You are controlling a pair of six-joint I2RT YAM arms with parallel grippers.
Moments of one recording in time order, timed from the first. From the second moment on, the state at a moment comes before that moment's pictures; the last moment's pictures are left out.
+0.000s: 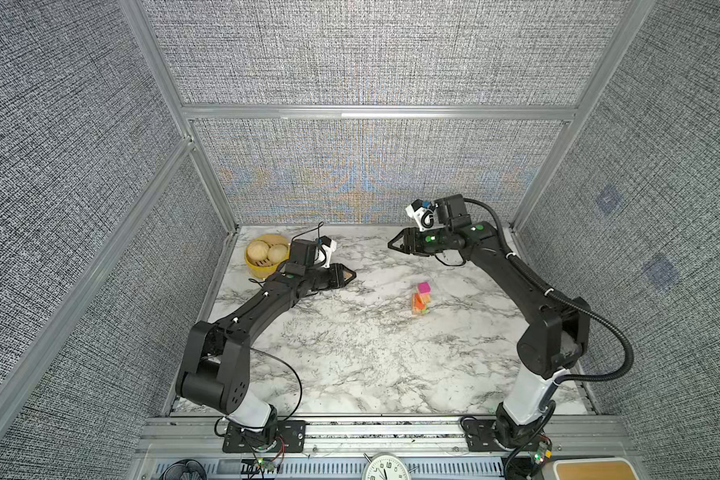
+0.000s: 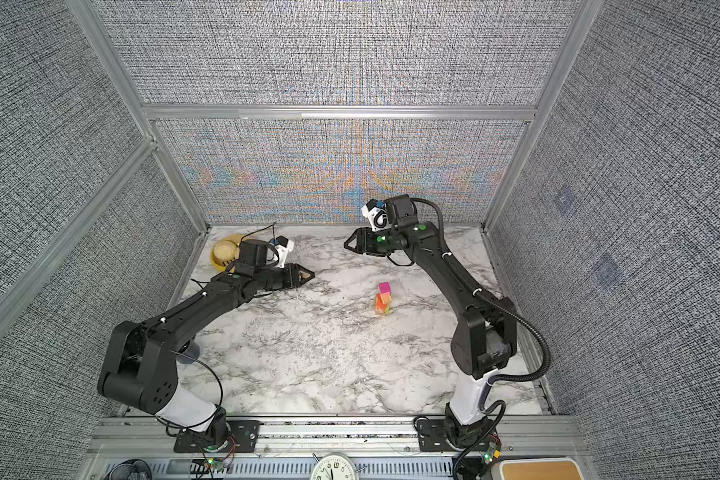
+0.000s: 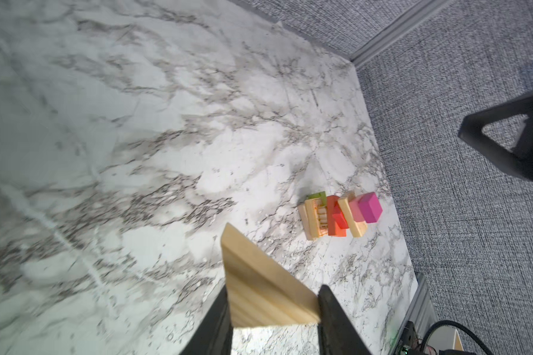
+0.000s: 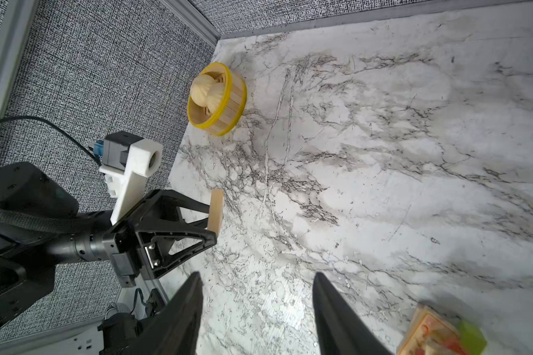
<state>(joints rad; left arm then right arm) -0.36 1.58 1.06 -0.16 0.58 -0.46 0.38 1.81 1.75 -0.70 -0.56 0.35</state>
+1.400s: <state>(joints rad) -0.60 1.66 1.15 0.05 0.56 -0.24 0.41 1.85 1.75 -0.86 -0.64 0.29</state>
